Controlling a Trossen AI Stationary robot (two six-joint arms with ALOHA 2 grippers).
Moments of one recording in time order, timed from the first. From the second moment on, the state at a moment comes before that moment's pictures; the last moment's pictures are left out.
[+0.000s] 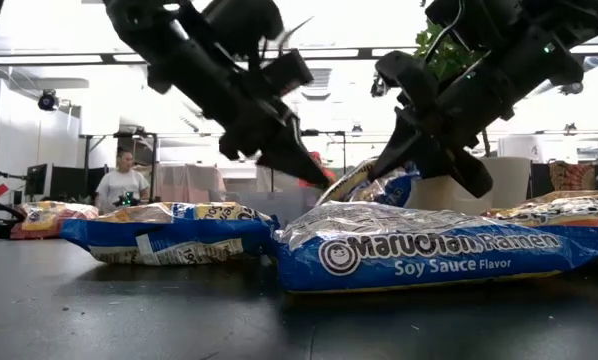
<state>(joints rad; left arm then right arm) -0.06 1.78 0.94 0.18 -0.14 0.22 0.21 1.52 0.64 0.20 0.39 1.08</state>
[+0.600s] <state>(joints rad) -0.04 1.25 0.64 0.24 -0.15 0.23 0.21 1.52 0.73 0.20 0.40 0.89</state>
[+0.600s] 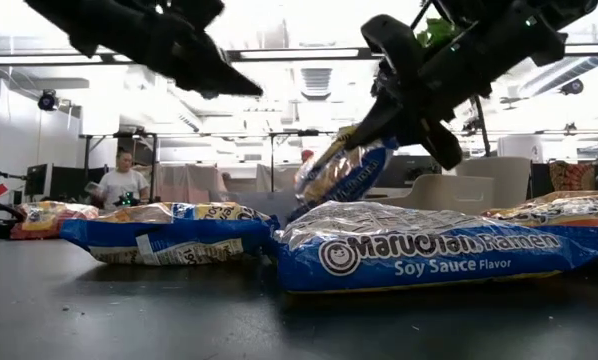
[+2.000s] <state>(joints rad) -0.04 0.93 0.46 0.41 -0.24 0.25 0.05 1.17 0.80 -0.21 0.76 0.48</state>
